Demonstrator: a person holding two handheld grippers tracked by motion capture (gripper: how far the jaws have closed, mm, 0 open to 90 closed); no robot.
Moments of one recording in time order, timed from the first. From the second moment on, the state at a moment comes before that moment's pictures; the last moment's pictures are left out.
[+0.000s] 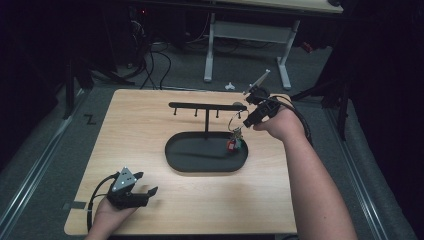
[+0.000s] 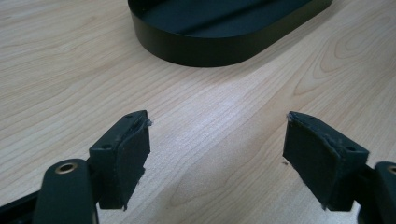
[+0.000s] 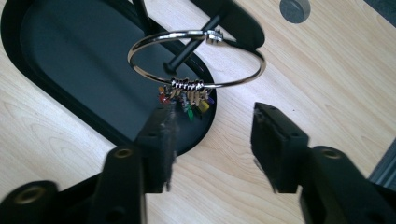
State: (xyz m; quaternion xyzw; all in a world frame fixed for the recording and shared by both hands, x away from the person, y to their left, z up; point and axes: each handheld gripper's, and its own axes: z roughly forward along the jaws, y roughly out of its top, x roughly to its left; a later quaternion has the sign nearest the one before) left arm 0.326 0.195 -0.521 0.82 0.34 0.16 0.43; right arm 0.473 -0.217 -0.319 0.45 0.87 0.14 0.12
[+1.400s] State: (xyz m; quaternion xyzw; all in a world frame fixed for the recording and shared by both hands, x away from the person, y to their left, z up) left arm 0.331 0.178 -0.524 0.83 0.32 0.16 0.42; right arm 0.372 -0.239 -0.480 0.48 0.82 0.26 0.19
